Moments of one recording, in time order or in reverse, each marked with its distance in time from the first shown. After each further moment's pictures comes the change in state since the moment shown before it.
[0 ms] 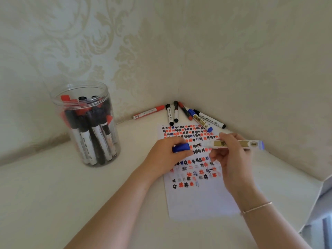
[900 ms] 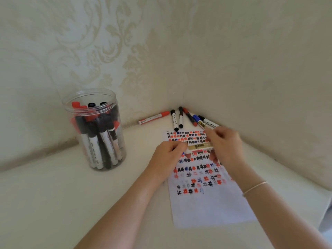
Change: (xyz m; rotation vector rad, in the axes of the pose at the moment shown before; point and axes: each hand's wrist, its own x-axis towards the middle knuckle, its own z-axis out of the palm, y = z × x) left_hand -0.009 0.016 -0.008 -0.343 0.105 -0.149; right_hand 0.033 -0.007 0.024 -0.697 -0.124 -0.018
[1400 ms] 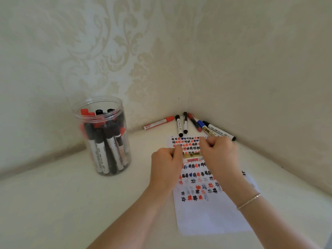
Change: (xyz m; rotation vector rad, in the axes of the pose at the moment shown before) left_hand -0.018 0.013 0.006 -0.007 0.334 0.004; right_hand -0.014 -0.013 0.023 -0.233 0.073 -0.186
